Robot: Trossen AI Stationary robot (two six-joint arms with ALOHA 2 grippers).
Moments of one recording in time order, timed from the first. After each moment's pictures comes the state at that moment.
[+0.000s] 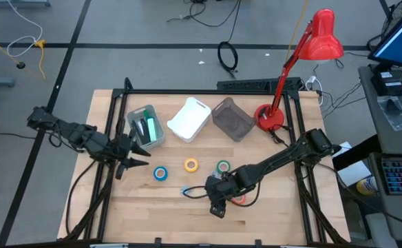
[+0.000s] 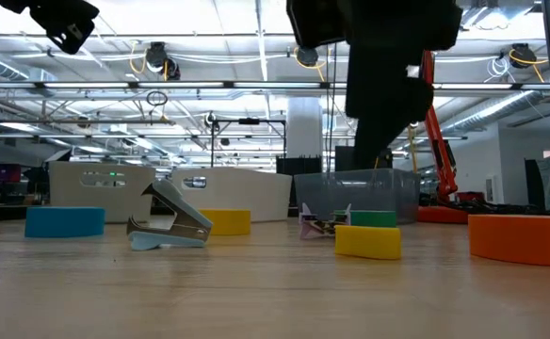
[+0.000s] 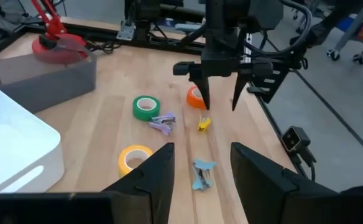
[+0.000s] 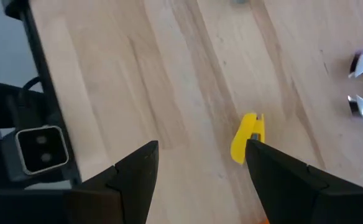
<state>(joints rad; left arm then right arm) -0.42 0.53 0.58 -0.39 -0.22 -0.29 0.41 1.91 1.40 -0.57 -0.05 0.83</state>
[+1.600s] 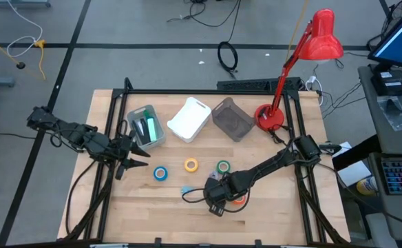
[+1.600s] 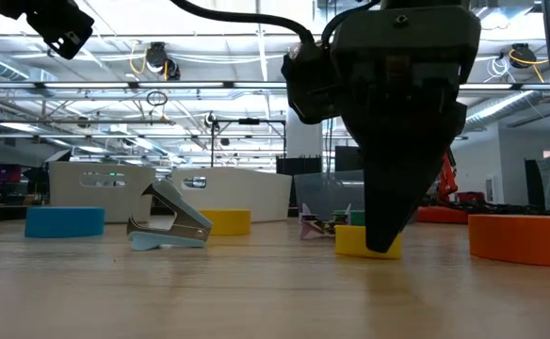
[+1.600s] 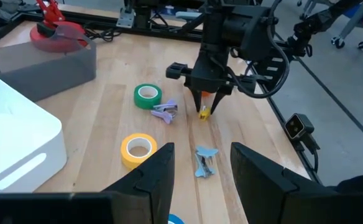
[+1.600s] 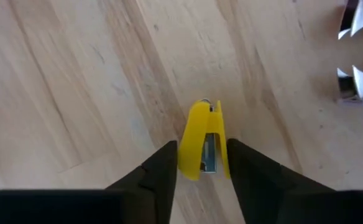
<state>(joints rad) -0.42 0.53 0.58 -0.44 -0.21 -0.29 0.42 2.05 1.40 -0.62 -0.01 0.85</state>
